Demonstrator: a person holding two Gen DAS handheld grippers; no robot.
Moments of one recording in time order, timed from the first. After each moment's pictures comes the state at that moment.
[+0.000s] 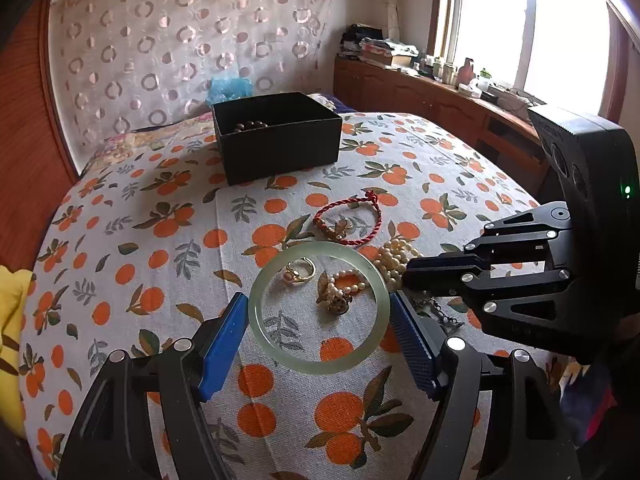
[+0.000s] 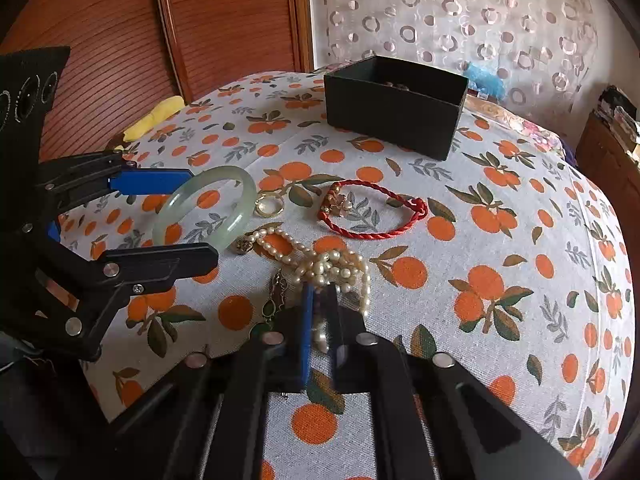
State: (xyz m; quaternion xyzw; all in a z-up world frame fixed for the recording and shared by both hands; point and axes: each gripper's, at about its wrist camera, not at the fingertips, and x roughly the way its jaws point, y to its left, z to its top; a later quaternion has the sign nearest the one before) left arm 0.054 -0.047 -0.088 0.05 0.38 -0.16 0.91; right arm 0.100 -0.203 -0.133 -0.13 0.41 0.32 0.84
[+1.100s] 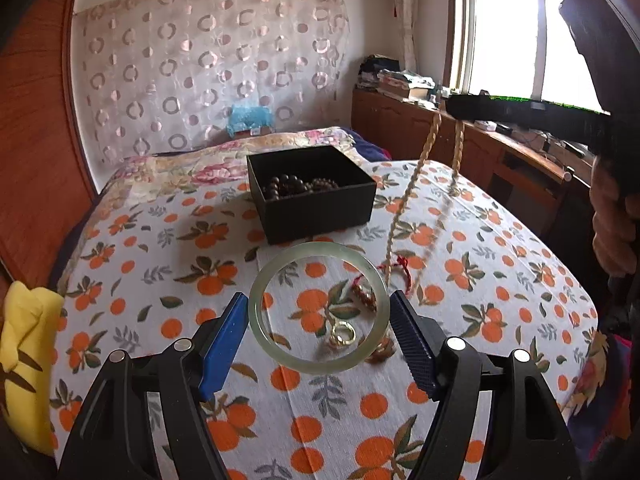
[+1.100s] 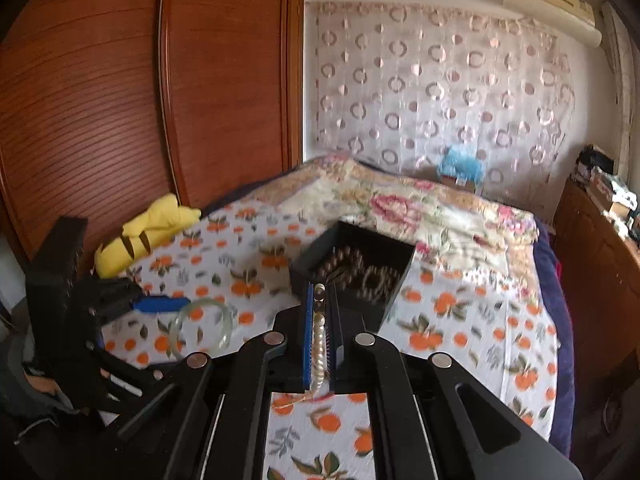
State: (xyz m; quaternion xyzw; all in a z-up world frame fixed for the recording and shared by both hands) left arm 0.072 -0.025 -0.050 0.03 0.33 -0.13 0.93; right arm 0.136 -0.217 0.012 -0.11 0.27 0.31 0.90
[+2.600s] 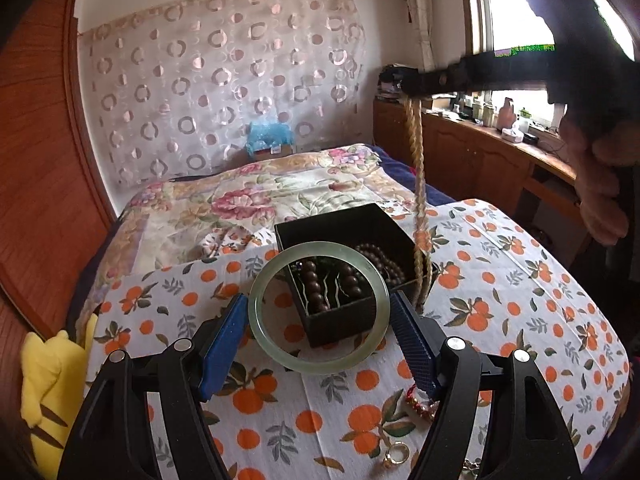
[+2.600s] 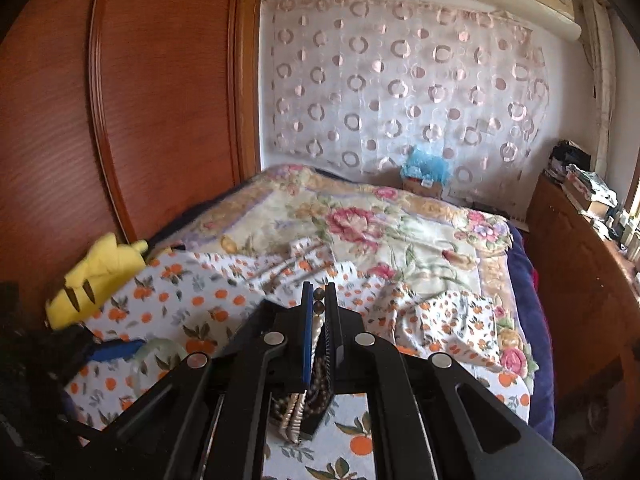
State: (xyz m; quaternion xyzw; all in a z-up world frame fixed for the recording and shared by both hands) left arm 0.165 -0.025 -0.020 0.06 0.31 -0.10 0.95; right arm 0.277 -0.189 0.049 -0.09 0.28 0.25 0.92
